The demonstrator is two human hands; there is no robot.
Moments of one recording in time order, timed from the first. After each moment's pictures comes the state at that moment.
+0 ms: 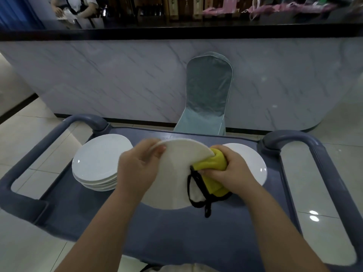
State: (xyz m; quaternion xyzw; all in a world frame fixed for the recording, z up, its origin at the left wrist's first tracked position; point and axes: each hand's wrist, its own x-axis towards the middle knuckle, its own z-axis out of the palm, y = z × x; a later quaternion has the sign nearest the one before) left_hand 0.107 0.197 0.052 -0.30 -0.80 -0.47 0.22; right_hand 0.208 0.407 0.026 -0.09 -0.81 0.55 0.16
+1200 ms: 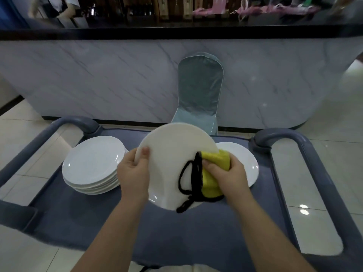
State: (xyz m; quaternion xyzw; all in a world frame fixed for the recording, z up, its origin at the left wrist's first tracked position) left_hand 0.111 0.212 0.022 -0.04 -0.75 -0.66 0.05; right_hand 0.220 0.394 0.004 -0.24 -0.66 0.67 0.24
